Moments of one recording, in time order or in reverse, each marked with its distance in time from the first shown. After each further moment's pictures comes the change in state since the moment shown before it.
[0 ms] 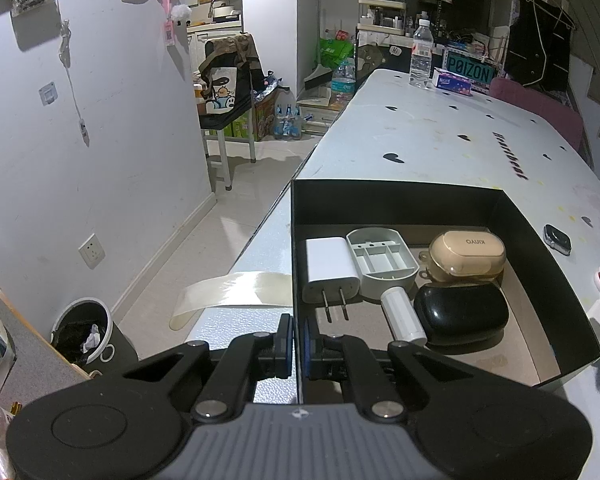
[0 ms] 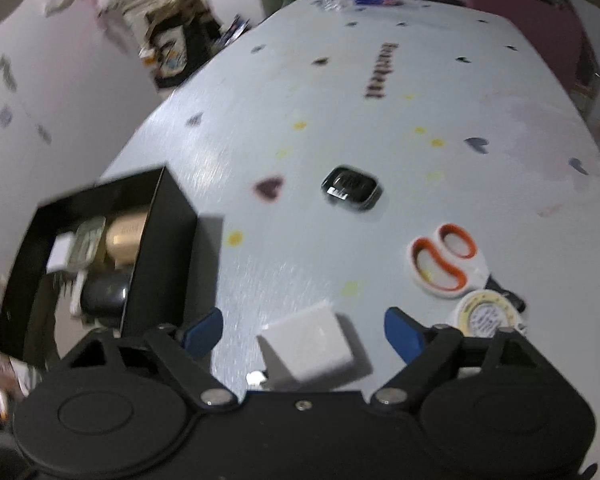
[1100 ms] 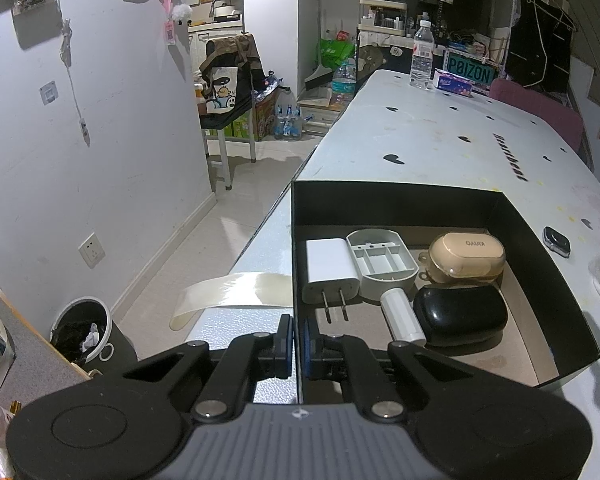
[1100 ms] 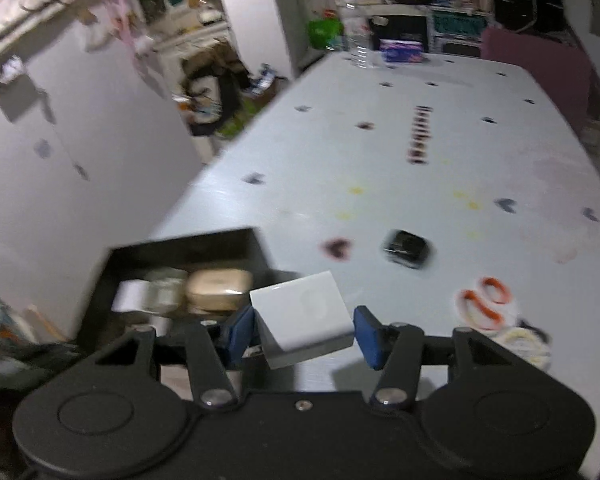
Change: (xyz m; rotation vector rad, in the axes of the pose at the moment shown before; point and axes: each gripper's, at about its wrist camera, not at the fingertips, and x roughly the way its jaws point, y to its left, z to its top) left arm -0.001 0.003 0.001 -0.004 0.001 -0.004; right arm -0.055 0.049 0.007 0.010 -0.175 0.091
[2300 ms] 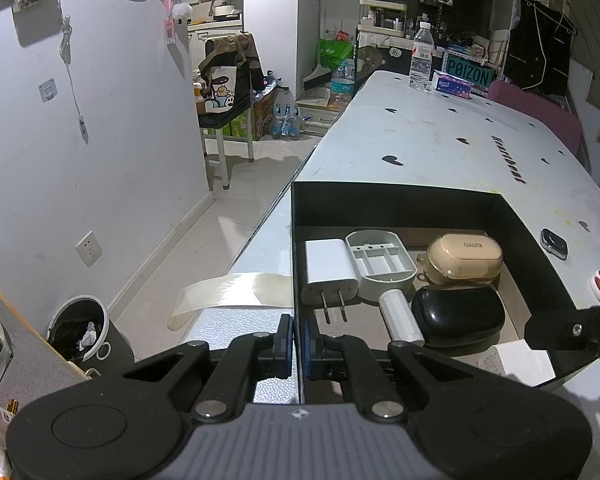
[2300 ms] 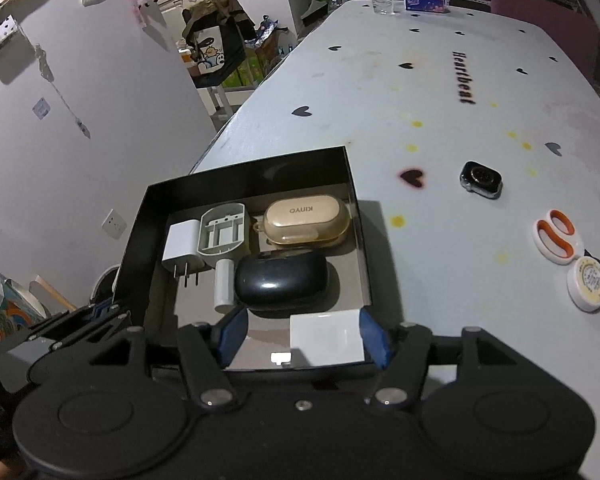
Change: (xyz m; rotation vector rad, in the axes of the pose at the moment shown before) left arm -0.002 0.001 0.001 -0.003 -0.001 -0.007; right arm 0.031 0.077 -0.026 0.025 0.155 -0.047
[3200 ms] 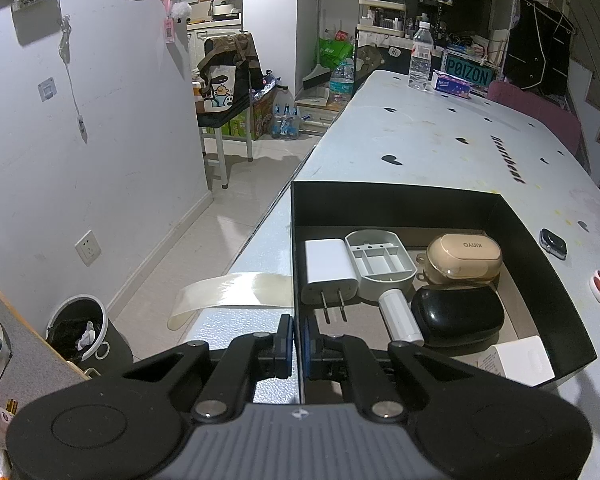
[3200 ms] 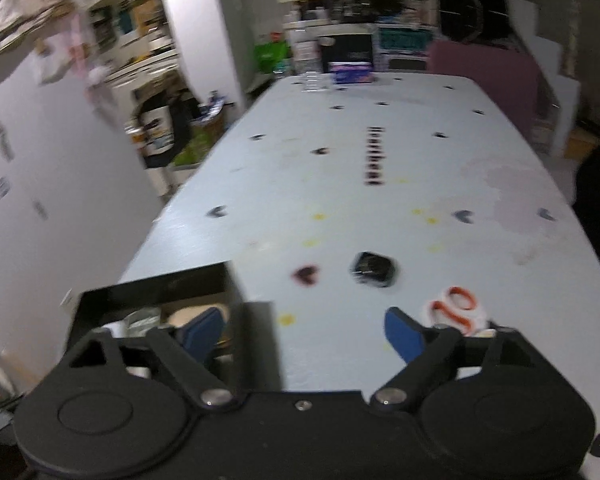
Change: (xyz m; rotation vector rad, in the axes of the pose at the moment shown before) left arm 0.000 0.000 0.000 0.000 0.000 0.000; right arm -0.042 -0.081 0.033 0.096 -0.231 -0.141
